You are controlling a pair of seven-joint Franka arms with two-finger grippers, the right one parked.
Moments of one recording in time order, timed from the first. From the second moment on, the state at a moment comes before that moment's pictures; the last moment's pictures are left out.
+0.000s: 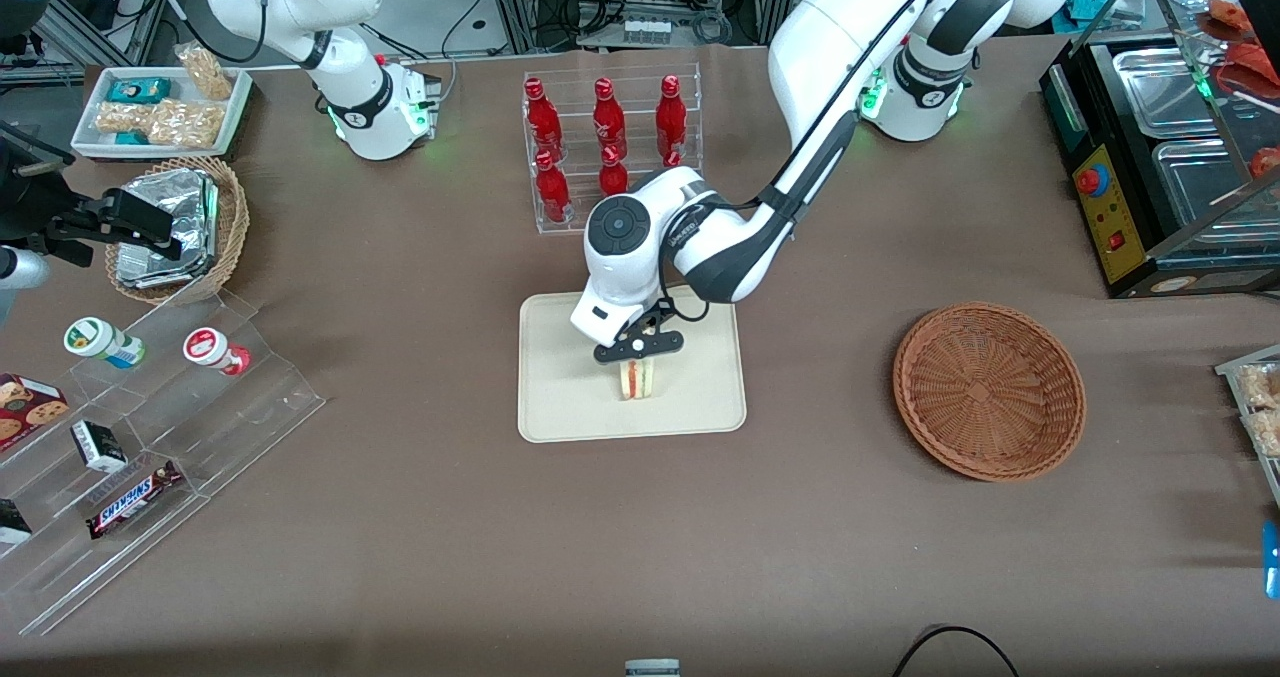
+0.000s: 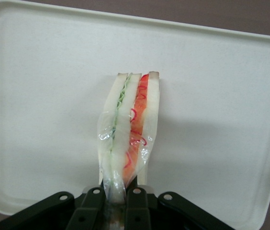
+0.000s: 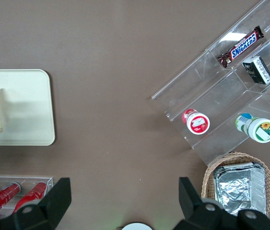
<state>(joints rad) -0.68 0.77 -0.21 -1.38 0.14 2.15 -1.08</state>
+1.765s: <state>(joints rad) -0.11 0.18 -0.18 -1.67 0.03 1.57 -0.29</state>
